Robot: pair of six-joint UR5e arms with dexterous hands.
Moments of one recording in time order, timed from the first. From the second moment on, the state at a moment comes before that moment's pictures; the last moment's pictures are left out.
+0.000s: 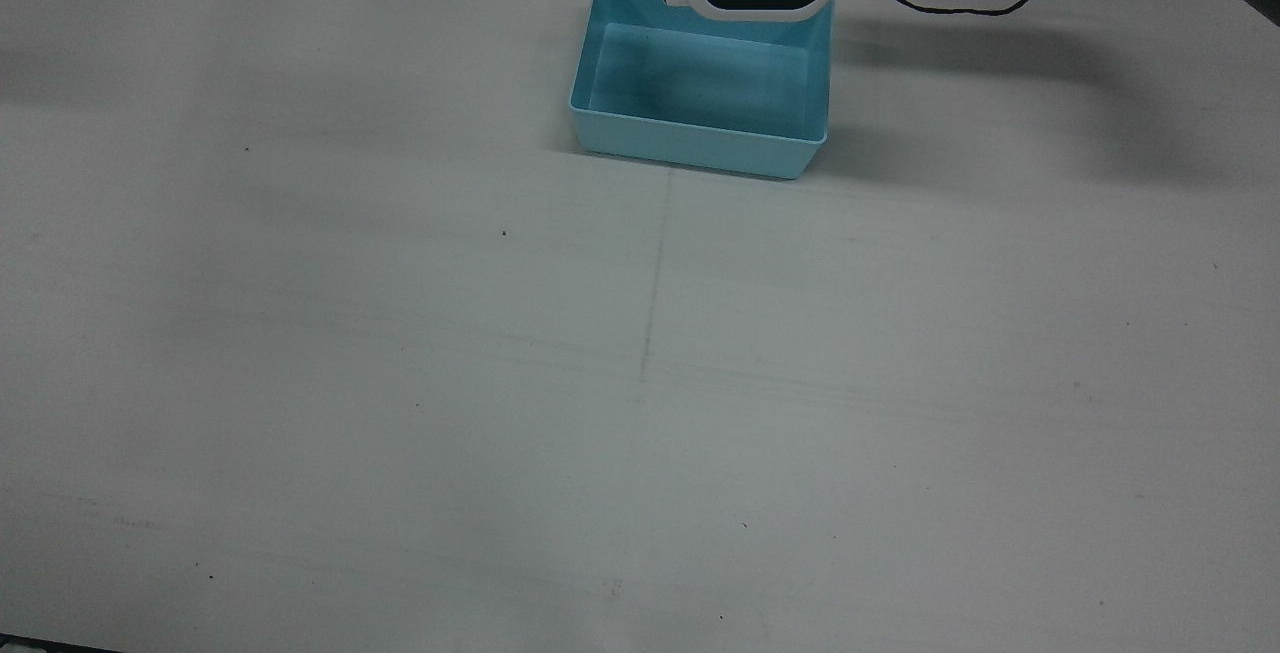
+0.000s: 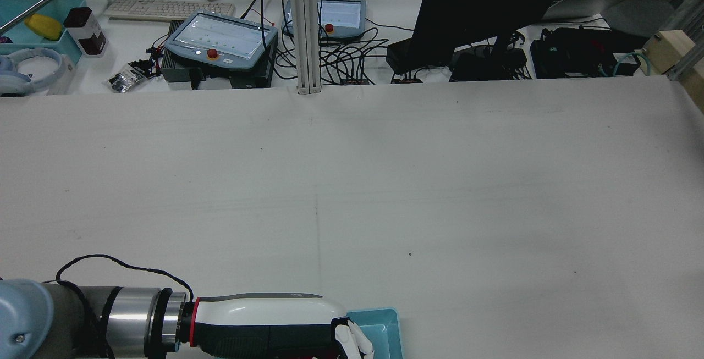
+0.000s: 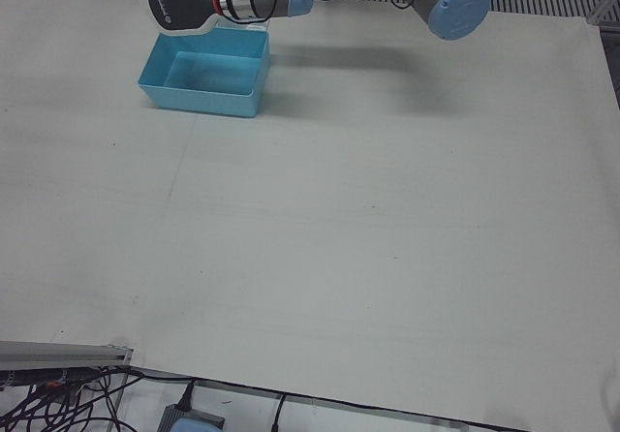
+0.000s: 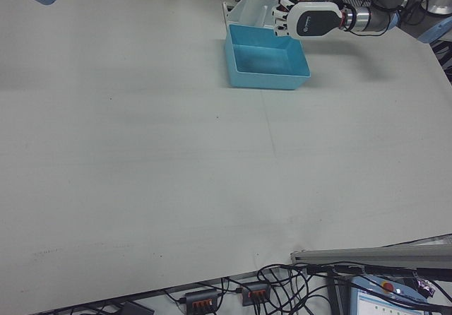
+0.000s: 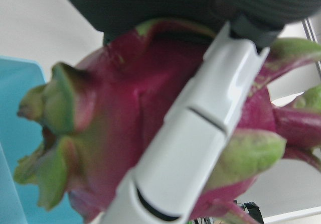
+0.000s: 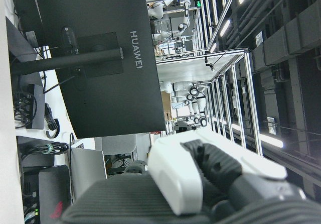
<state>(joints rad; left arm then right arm) -0.43 -2.10 -2.18 0.50 1.92 0.87 1.50 -1.64 1.73 -3.23 -1.56 0.15</state>
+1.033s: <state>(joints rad) -1.01 -2.08 -1.89 0.33 1.92 0.75 1.50 -1.64 1.73 -3.23 -1.56 0.16</state>
